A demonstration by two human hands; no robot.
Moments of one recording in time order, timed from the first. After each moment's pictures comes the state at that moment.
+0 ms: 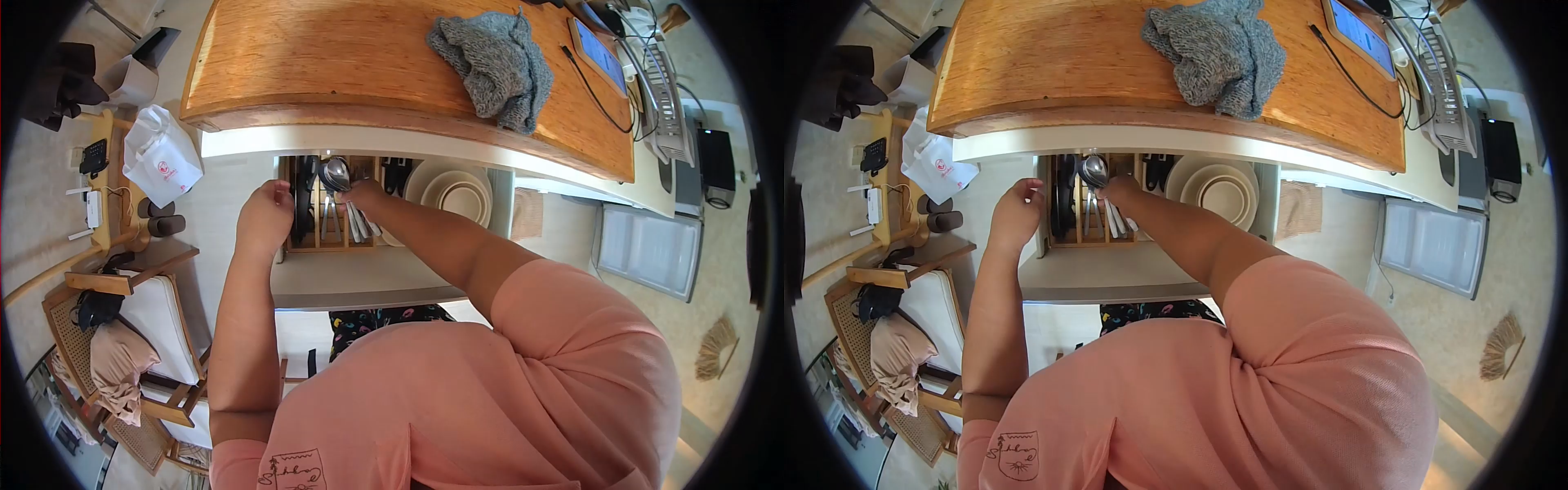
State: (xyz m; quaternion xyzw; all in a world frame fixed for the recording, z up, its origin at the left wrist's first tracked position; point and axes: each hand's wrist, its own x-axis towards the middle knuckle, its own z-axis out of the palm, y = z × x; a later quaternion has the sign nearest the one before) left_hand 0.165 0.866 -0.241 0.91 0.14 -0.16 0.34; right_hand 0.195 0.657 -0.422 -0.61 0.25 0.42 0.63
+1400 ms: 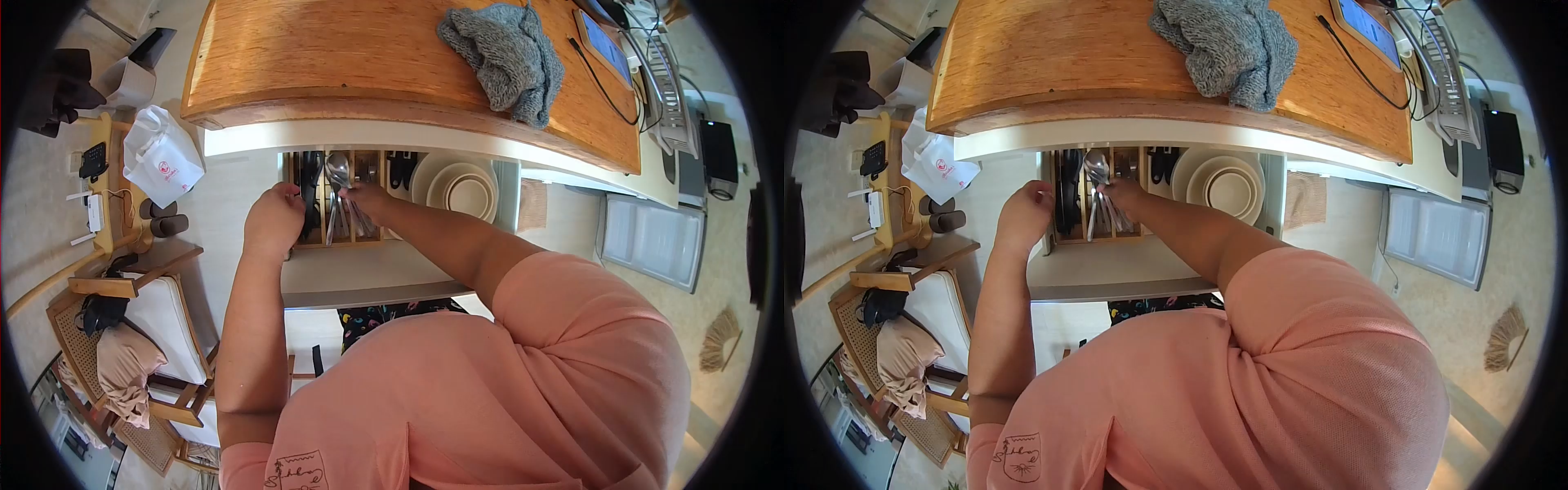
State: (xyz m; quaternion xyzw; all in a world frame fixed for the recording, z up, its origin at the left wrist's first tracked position) left_hand 0.166 0.863 -0.234 0.91 0.14 -0.24 0.30; right_hand 0.174 0.665 -0.442 -0.61 0.25 0.44 0.61
